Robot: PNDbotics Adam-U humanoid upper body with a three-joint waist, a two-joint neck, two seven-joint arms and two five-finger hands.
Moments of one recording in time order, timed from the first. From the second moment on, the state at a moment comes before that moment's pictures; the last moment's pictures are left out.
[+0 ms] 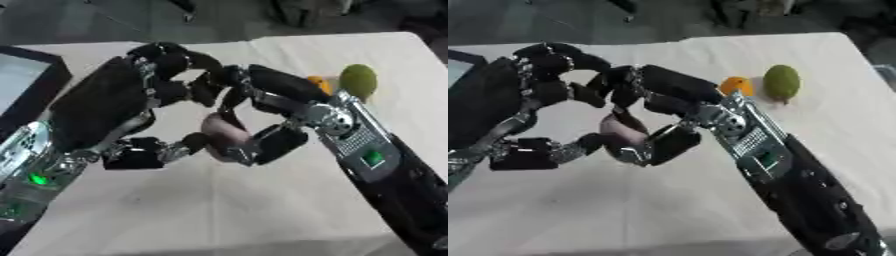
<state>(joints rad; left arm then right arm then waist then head) -0.61 0.58 -0.59 -1.99 -0.78 -0.17 0.01 -0.61 -0.32 0.44 -1.81 0.34 -0.38 0.40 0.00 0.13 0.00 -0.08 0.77</state>
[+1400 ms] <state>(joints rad) -0.62 0.57 -0.61 -1.99 -0.85 -0.15 -0.05 -0.60 -0.33 0.44 -1.82 0.31 -0.37 0.41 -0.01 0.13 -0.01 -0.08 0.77</state>
